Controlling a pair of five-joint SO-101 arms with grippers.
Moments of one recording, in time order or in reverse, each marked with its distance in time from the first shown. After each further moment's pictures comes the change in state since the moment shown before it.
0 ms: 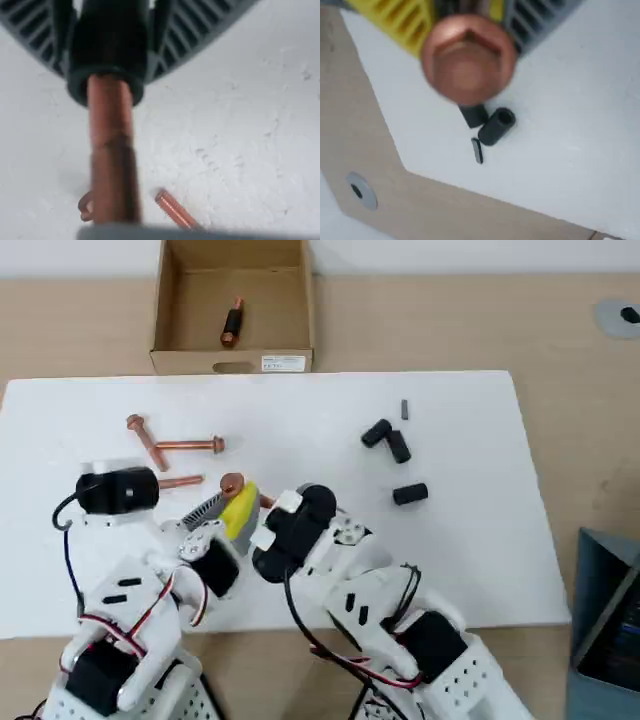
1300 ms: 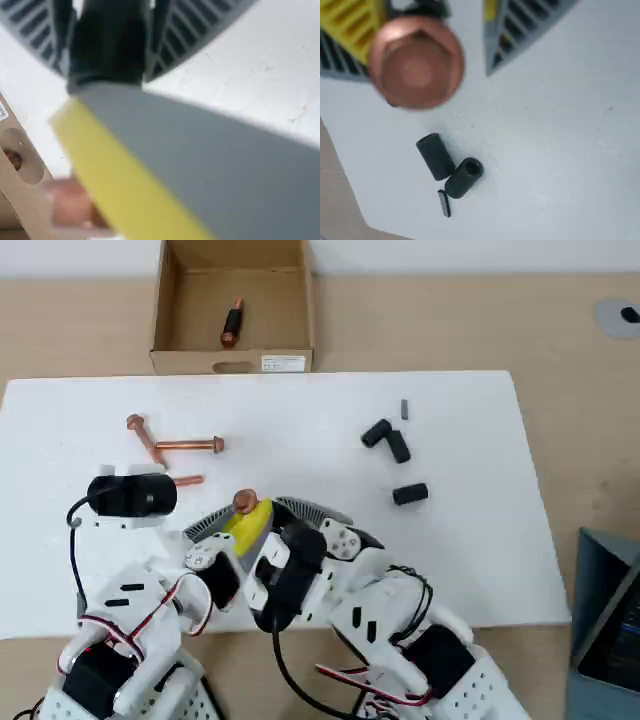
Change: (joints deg) left arm 3.4 -0.2 -0.1 7.6 -3.3; right arm -4.4 -10.6 2.7 -1.6 12.9
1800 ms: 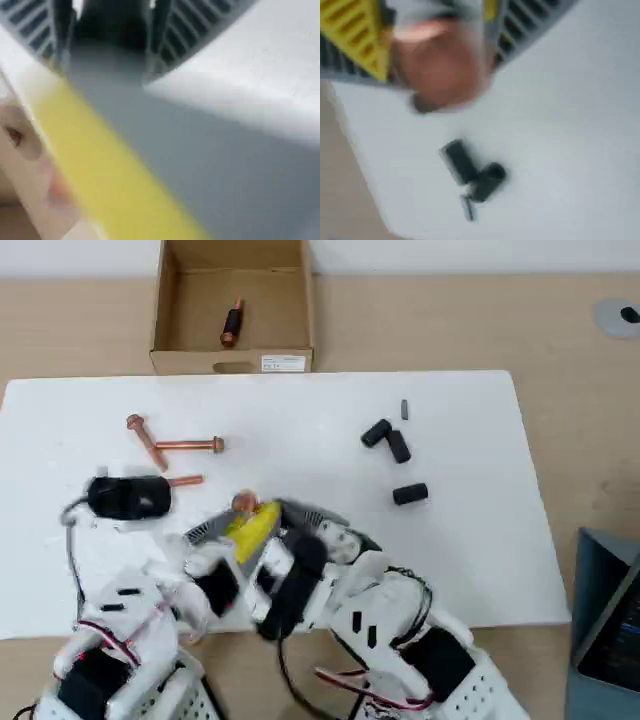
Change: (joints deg) left arm 0.4 0.4 -3.5 0.9 0.1; right arm -1.0 -1.3 0.4 -0.2 0.1
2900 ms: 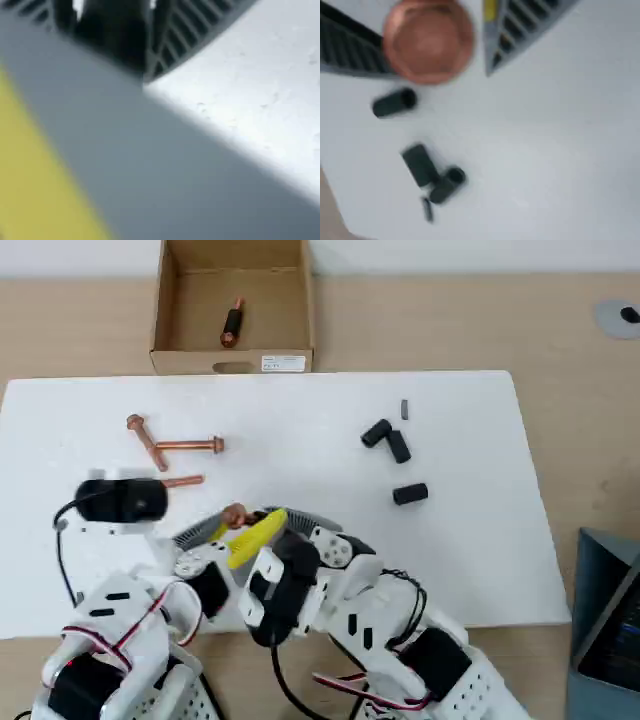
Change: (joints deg) left arm -5.7 -0.1 -2.9 6.2 -3.3; right arm -0.4 -0.1 1.4 0.0 0.0
